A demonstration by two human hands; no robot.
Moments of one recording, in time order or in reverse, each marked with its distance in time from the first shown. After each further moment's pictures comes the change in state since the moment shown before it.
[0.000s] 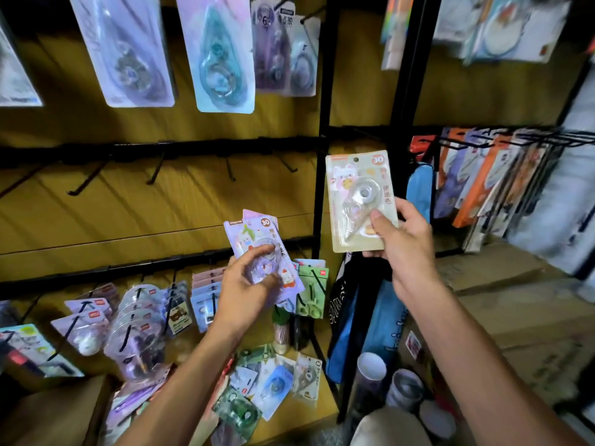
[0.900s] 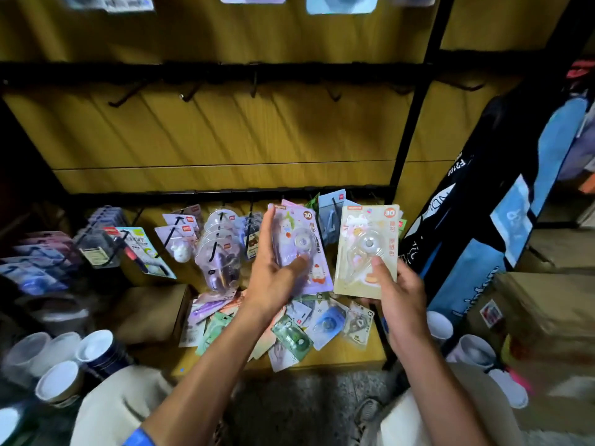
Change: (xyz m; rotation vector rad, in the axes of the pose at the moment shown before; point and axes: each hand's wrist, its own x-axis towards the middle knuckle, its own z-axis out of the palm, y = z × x) left_hand -0.076 -0.037 -0.066 -0.185 0.069 -0.124; right_hand -0.122 0.136 0.057 0.004 -0.088 0.258
